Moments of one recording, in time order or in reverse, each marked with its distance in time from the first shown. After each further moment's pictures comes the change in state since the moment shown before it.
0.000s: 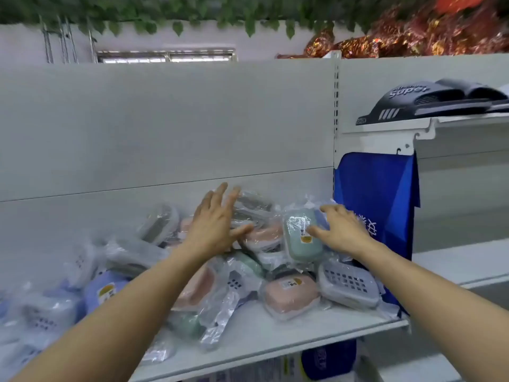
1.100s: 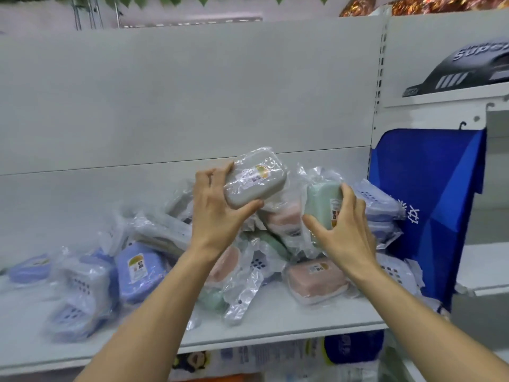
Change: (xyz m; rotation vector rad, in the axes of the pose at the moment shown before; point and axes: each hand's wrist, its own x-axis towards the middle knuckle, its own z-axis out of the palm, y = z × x) left_hand -0.041 -0.004 -0.012 -0.502 0.452 -0.153; right_hand -0.037 -0.050 0.049 0.352 0.326 -0.011
